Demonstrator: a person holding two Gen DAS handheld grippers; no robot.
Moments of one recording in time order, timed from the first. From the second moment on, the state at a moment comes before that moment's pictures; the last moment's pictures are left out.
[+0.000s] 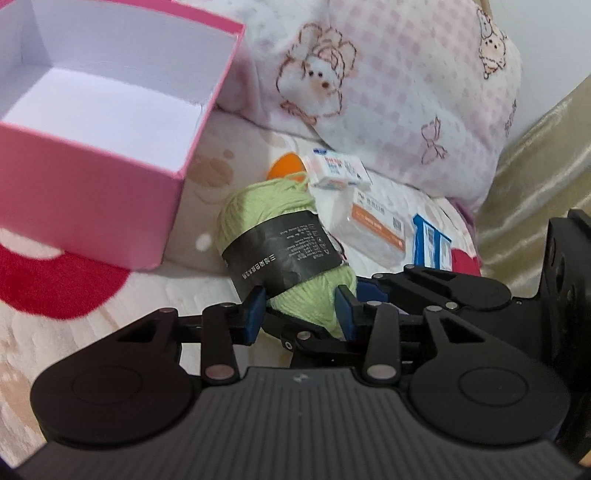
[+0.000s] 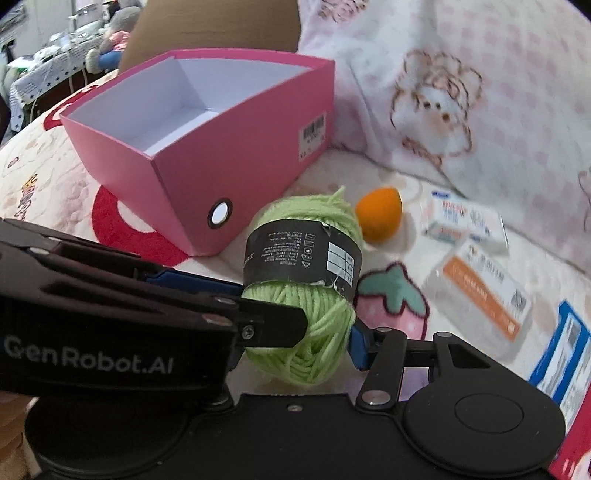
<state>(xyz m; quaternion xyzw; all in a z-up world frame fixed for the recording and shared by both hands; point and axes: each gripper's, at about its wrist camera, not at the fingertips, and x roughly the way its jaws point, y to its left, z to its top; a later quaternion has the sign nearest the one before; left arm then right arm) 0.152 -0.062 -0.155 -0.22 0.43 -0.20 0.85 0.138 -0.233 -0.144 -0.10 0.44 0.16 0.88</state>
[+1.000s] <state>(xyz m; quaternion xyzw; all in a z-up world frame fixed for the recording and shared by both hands) 0.167 -0.060 -0.147 -0.14 0.50 -0.27 0.81 0.118 -0.246 -0.136 0.03 0.53 0.11 0.84</state>
